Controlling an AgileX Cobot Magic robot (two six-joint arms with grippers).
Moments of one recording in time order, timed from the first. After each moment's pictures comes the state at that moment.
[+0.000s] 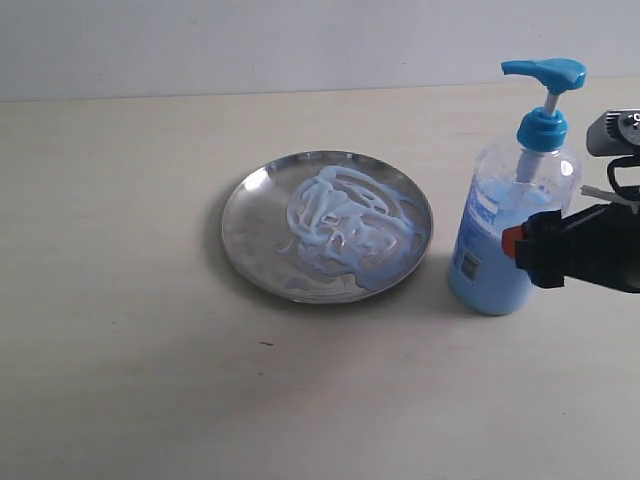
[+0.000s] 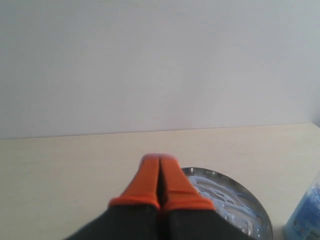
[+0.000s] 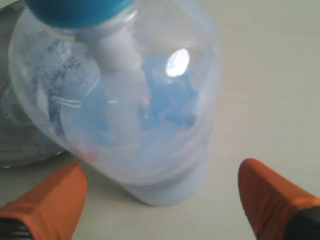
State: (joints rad) left arm -0.36 0.50 -0.53 -0.06 0.26 -0.11; right arm 0.29 1.20 -0.38 0.78 0.03 -0.62
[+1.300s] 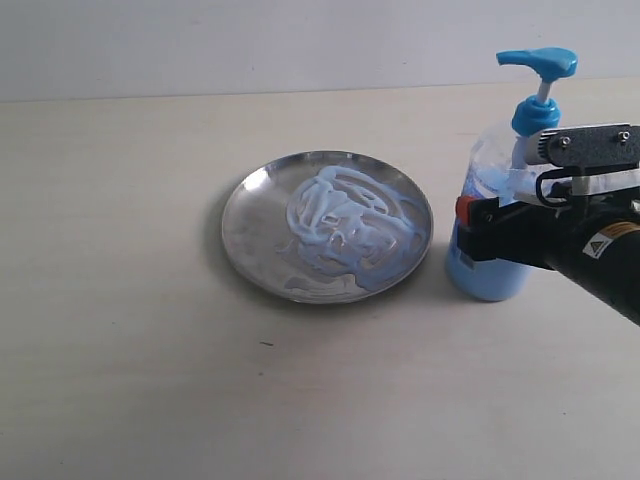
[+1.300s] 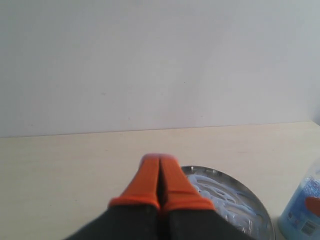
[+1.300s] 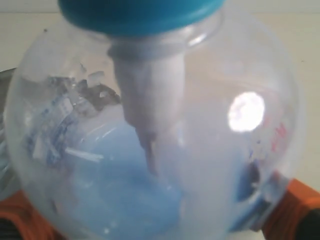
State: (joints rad) left arm -0.36 0.51 -0.53 -0.06 0.26 -0.11; right arm 0.42 1.61 -0.34 0.33 -0.70 -0.09
